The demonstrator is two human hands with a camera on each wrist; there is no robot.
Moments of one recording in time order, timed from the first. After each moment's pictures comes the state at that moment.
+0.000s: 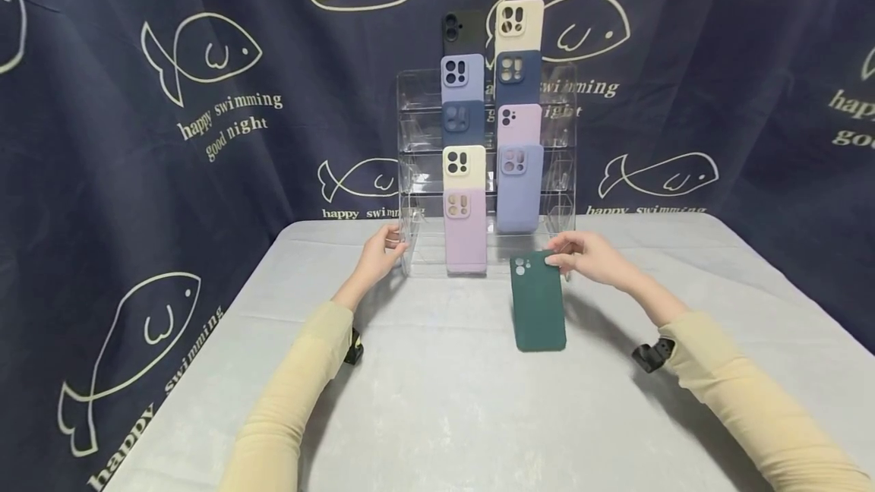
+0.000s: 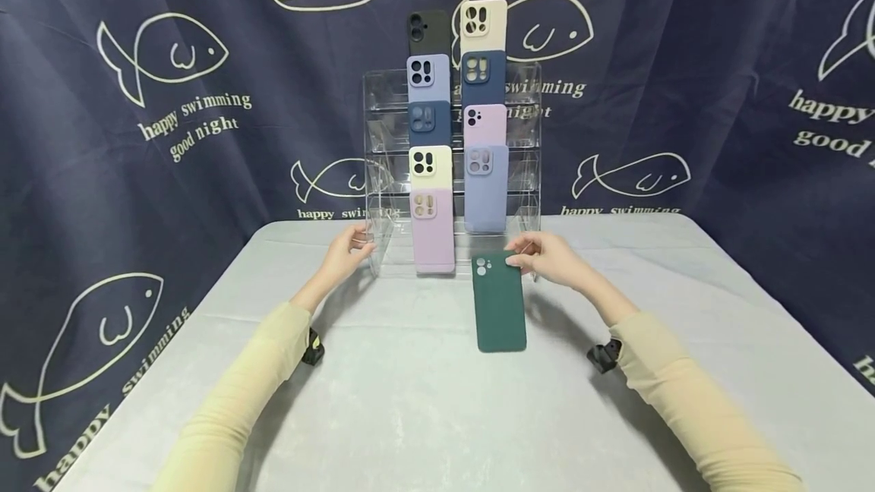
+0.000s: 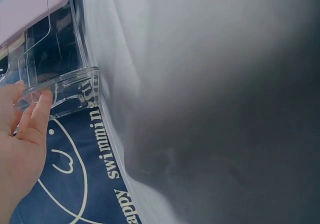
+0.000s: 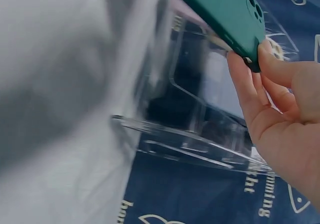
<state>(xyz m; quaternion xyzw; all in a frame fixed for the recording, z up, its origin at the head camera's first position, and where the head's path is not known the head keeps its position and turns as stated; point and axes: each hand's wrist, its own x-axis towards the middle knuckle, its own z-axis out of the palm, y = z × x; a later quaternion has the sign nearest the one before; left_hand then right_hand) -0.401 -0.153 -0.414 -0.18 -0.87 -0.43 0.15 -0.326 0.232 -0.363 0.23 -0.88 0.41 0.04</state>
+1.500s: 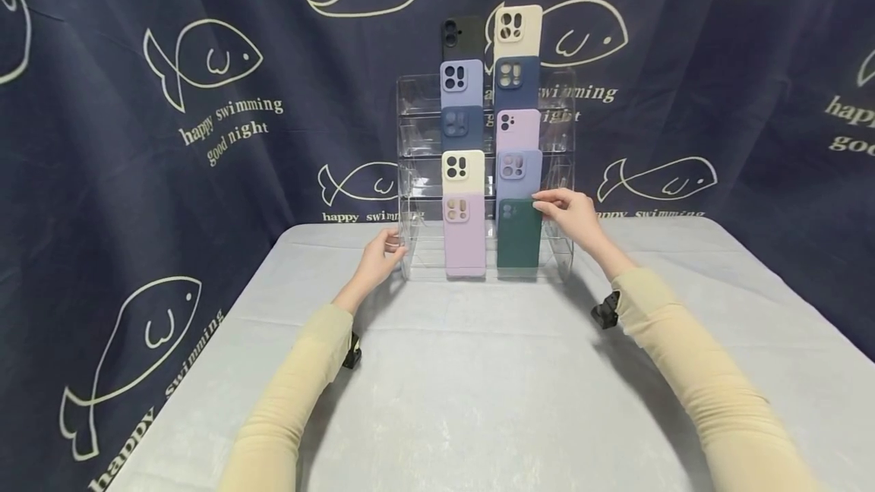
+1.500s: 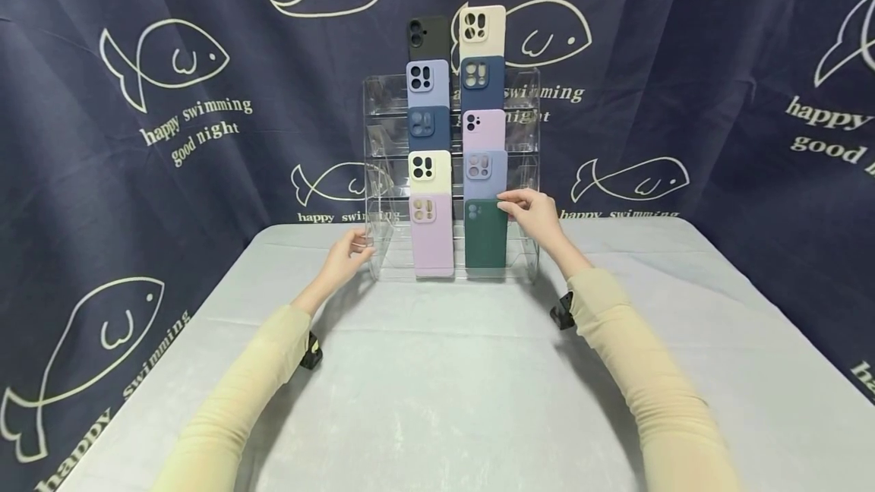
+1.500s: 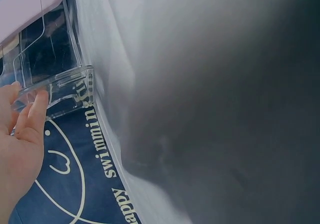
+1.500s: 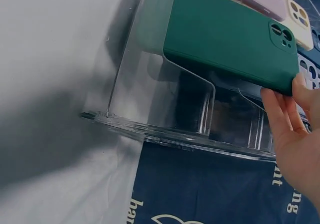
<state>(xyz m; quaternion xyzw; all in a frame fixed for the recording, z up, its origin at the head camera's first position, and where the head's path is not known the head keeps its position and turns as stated) -0.400 -0.153 -0.415 -0.18 -0.87 -0.43 0.15 -0.393 0.215 -0.344 0.15 -0.86 0.42 0.23</state>
